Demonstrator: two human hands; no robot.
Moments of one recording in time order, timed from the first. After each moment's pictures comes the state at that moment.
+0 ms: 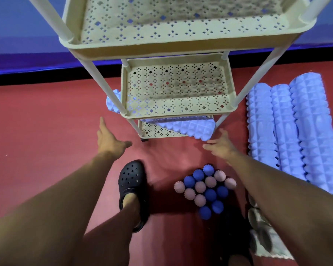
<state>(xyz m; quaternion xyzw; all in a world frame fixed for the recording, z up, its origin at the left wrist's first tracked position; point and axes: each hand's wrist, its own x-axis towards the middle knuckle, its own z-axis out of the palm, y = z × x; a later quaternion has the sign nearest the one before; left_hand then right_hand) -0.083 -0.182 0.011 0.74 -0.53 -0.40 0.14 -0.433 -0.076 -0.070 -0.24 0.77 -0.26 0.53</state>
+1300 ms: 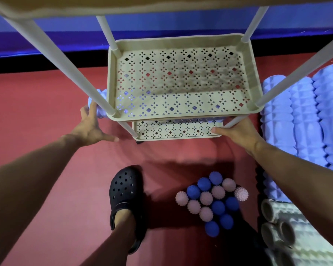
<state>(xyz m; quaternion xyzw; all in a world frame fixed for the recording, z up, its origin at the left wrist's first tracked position) -0.043 -0.285 -0.049 0.57 -0.72 -0.40 0.00 -0.463 -0.124 -0.054 -0.43 0.70 -0.37 0.43</state>
